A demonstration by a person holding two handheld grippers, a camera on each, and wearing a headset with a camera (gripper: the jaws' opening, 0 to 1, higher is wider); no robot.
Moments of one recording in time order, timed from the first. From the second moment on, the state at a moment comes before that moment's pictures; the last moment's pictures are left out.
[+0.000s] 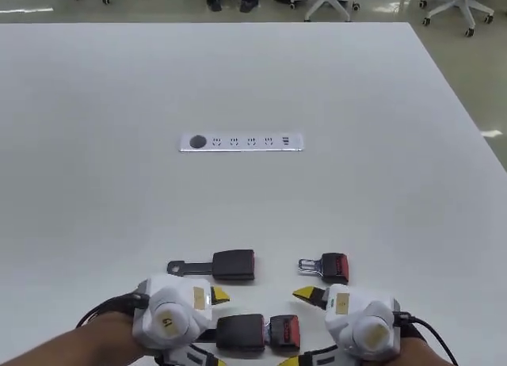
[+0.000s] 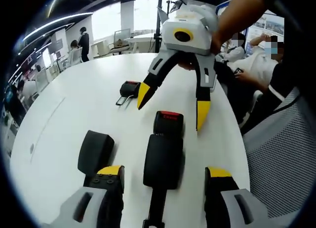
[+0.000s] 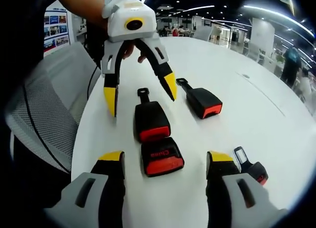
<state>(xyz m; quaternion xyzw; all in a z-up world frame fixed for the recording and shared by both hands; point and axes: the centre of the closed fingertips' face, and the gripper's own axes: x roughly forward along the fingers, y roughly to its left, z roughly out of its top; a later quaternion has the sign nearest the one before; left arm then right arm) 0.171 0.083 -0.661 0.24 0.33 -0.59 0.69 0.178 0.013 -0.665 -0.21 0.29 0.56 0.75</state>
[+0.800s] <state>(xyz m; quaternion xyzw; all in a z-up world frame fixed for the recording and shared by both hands) 0.247 0.106 -0.627 0.24 0.30 -0.56 0.73 0.258 -0.055 -0.638 -0.18 0.29 0.51 0.79</state>
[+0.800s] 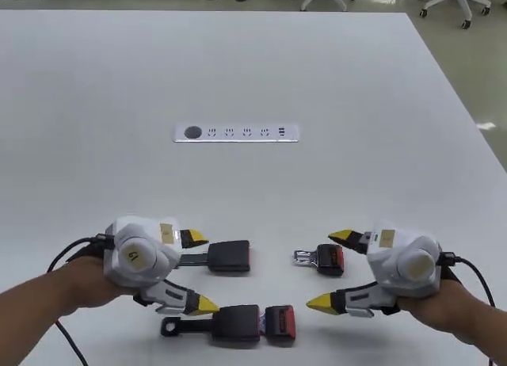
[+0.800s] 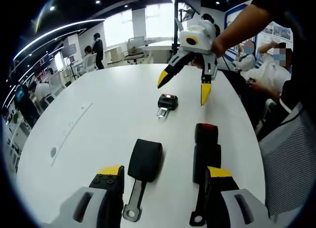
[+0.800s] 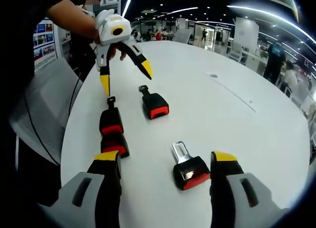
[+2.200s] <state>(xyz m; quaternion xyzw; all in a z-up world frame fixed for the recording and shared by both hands) 0.280 0.094 -0.682 0.23 0.34 -0.58 0.70 0.278 -0.076 -0.689 -0.19 0.37 0.54 0.73</state>
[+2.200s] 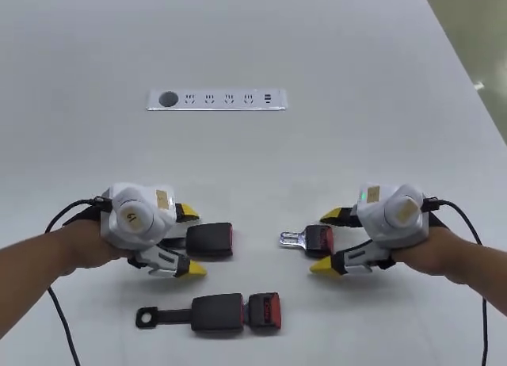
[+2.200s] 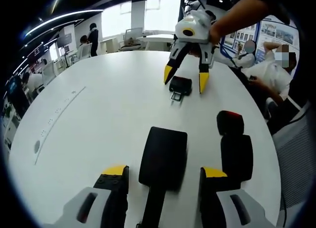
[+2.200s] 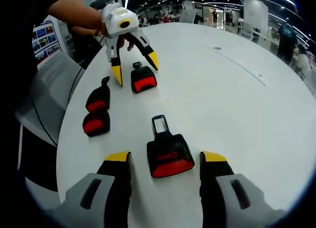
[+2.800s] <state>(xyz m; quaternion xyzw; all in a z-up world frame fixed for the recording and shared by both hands) 0.291 0.099 -0.697 0.26 0.33 -0.58 0.70 0.283 -0.079 -0.693 -0.24 0.35 0.57 0.70</state>
